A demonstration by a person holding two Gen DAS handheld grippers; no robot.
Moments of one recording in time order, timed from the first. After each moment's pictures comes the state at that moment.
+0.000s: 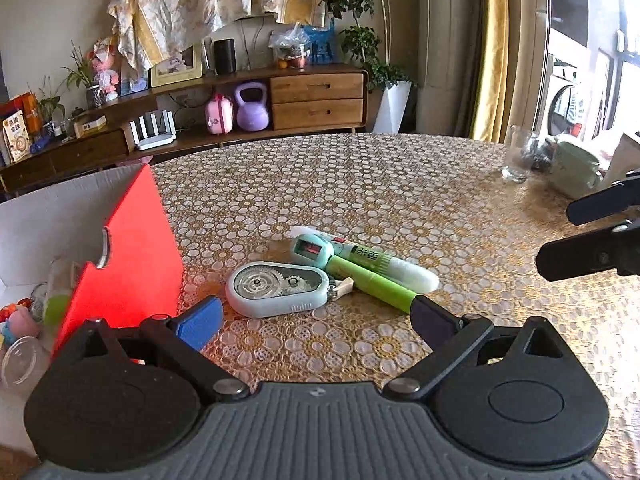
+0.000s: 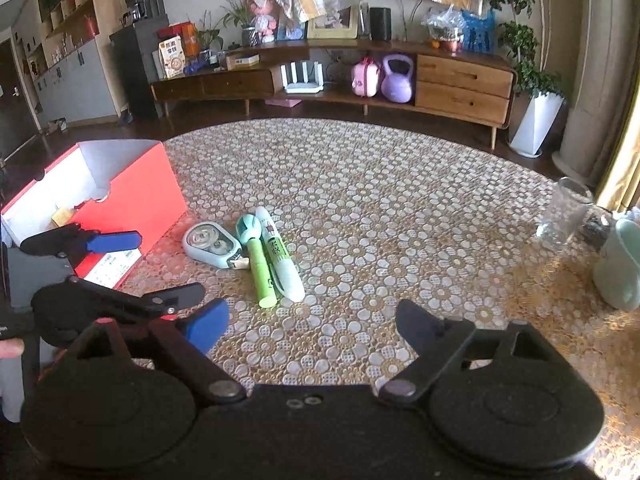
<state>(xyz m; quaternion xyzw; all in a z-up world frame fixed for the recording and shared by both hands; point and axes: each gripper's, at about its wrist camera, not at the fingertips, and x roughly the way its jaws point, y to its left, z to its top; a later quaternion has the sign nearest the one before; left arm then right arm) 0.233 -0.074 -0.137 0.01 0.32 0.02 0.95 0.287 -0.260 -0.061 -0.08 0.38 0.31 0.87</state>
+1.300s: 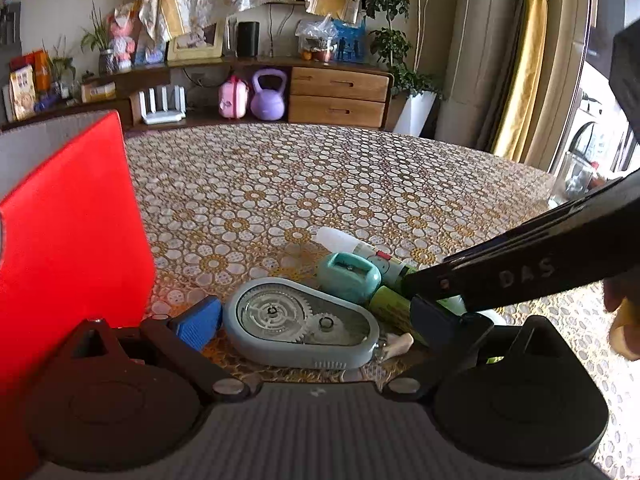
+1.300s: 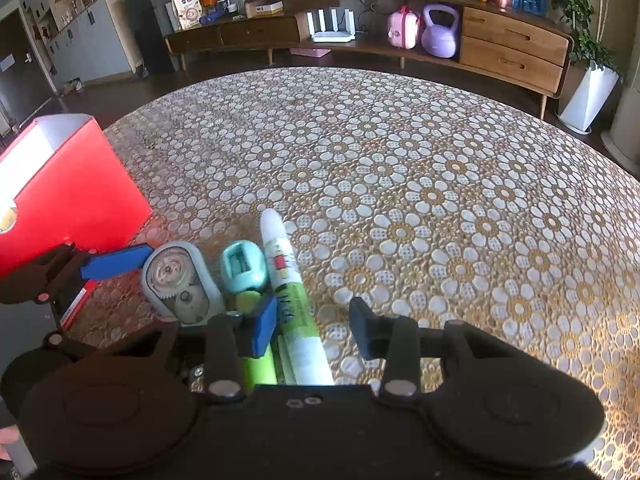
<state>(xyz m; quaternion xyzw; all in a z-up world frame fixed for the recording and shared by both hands) 0.304 -0.040 -0.180 -0.07 0.32 0.03 0.94 0.391 -0.162 -0.116 -0.11 0.44 0.34 0.82</state>
